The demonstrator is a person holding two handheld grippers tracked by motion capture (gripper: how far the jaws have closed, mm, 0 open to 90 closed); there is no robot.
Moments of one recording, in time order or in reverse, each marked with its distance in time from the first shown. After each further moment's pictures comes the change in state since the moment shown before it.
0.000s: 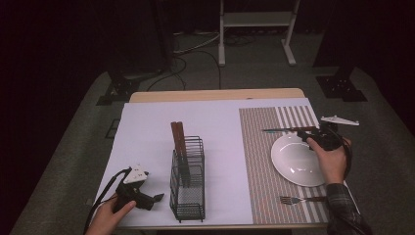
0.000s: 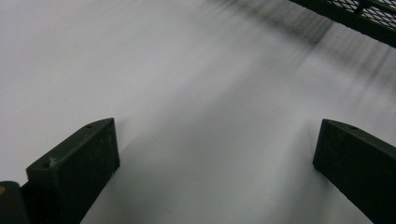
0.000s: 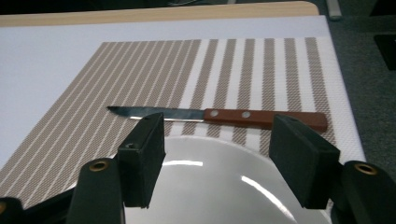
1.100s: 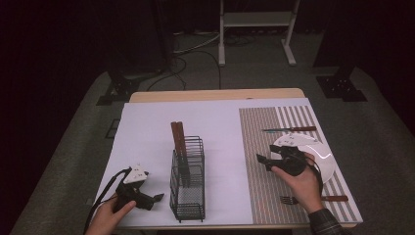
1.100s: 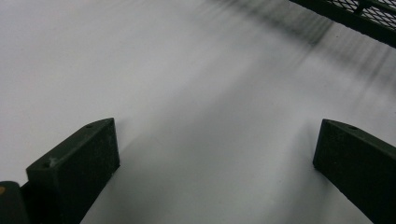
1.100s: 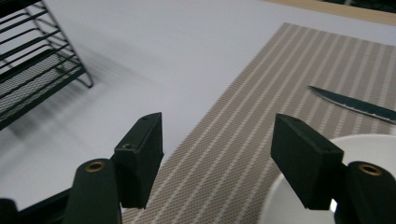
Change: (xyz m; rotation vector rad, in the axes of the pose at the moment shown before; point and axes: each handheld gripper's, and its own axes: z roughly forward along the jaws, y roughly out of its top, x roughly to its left) left arm 0.000 0.000 0.000 0.000 0.000 0.000; right arm 0.133 -0.035 -0.029 0.045 0.306 -0.292
